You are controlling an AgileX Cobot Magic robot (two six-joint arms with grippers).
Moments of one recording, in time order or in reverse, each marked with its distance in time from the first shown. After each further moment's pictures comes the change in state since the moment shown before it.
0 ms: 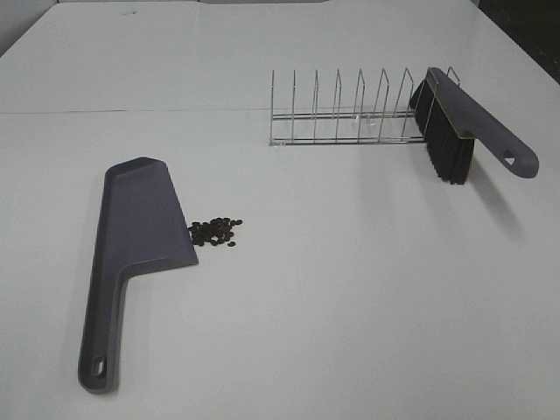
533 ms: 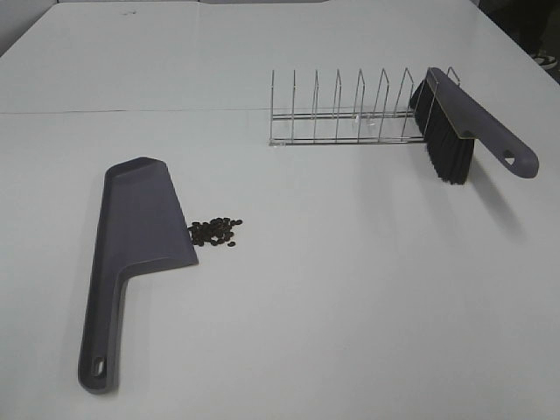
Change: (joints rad) left arm 0.000 0.156 0.000 0.000 -0.001 -0.004; right arm 0.000 0.000 0.000 0.000 0.000 0.000
